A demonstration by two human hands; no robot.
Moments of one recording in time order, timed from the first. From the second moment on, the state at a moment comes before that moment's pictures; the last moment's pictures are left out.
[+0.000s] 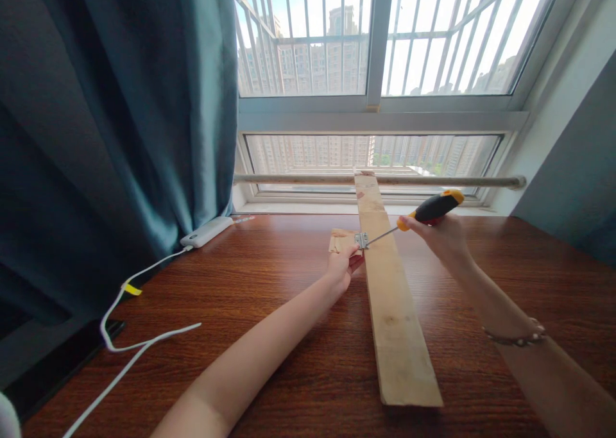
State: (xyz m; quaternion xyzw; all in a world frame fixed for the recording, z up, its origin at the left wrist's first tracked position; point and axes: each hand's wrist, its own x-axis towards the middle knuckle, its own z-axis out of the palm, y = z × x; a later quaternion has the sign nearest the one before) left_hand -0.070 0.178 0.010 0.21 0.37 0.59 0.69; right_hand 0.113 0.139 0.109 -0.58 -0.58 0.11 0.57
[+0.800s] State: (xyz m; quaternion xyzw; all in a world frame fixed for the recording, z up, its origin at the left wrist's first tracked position) left_hand -0.070 0.178 0.009 0.22 0.36 0.59 0.69; right_hand 0.114 0.134 0.117 -0.46 -0.53 0.39 0.59
